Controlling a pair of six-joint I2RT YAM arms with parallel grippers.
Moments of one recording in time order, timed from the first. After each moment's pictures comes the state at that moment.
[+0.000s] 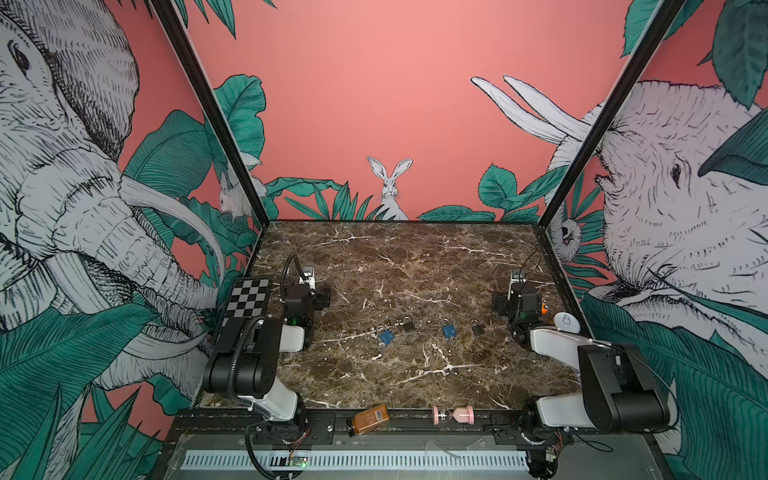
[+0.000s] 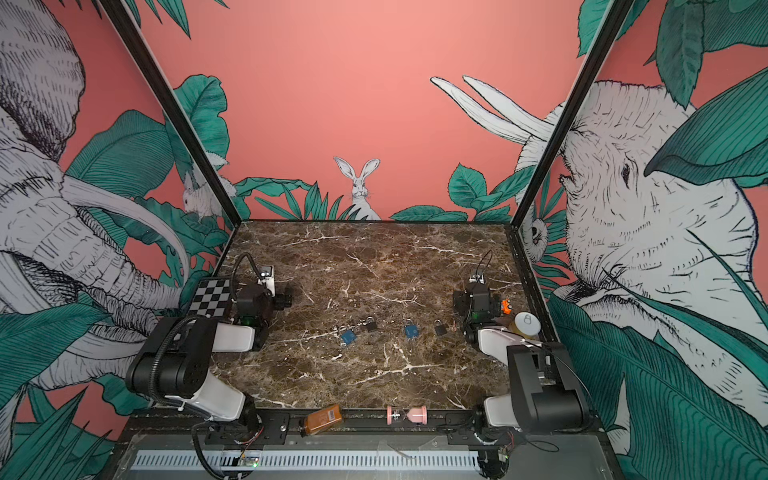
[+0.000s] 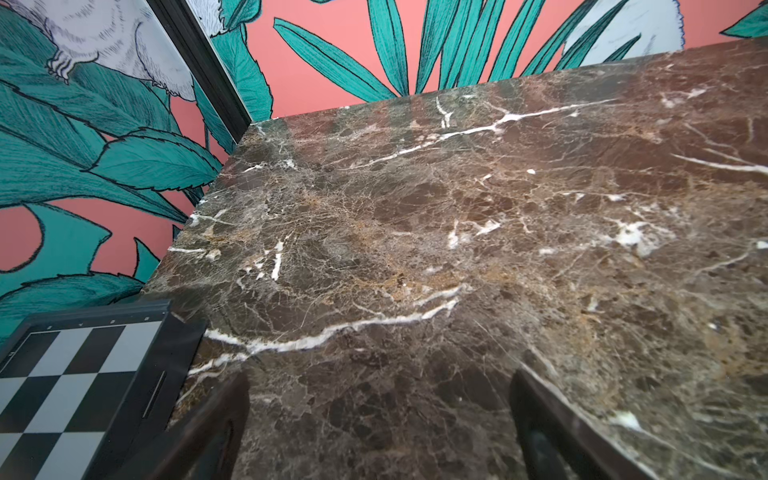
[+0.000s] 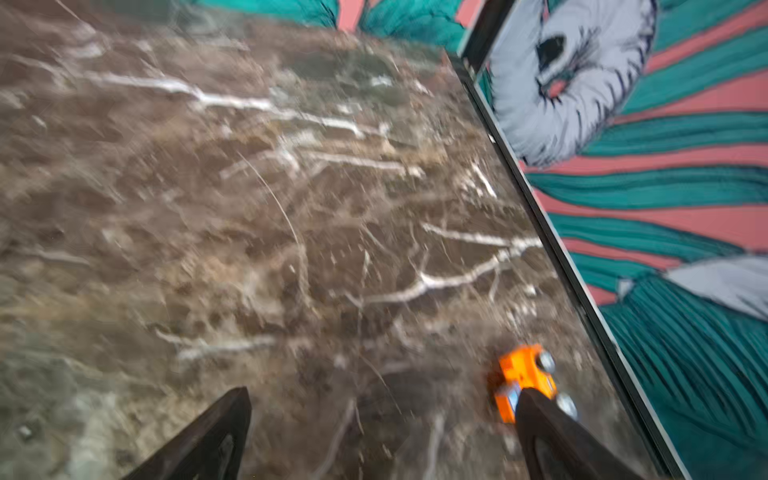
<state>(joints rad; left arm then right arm) -0.08 1.57 0.39 0.81 -0.17 0.14 0.10 1.40 0.47 0.38 0.35 -0.04</state>
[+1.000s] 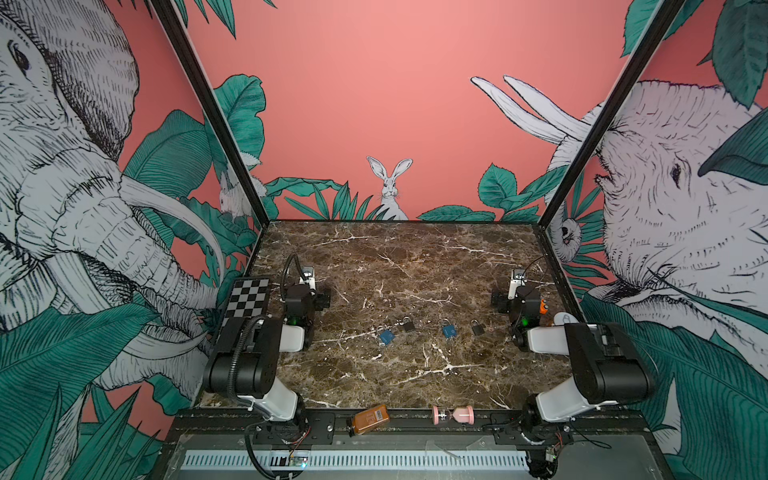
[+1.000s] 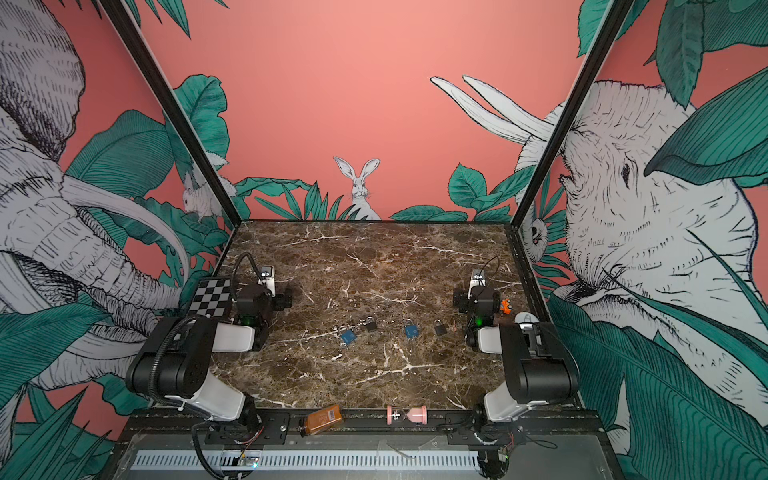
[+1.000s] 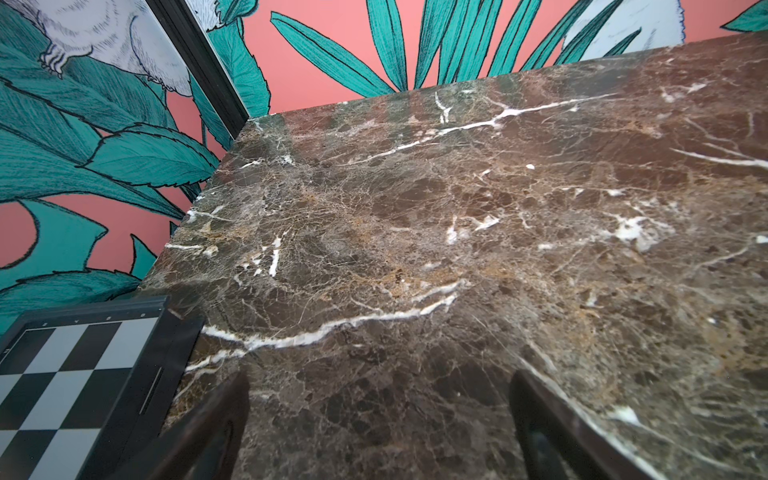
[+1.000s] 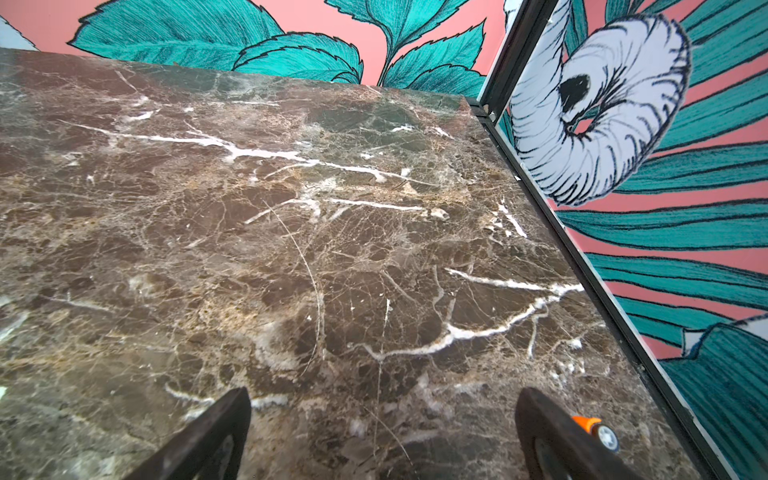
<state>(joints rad) -0.08 1.57 0.39 0.80 -0.17 0.13 0.04 1.54 0.39 0.71 0.24 -0.06</state>
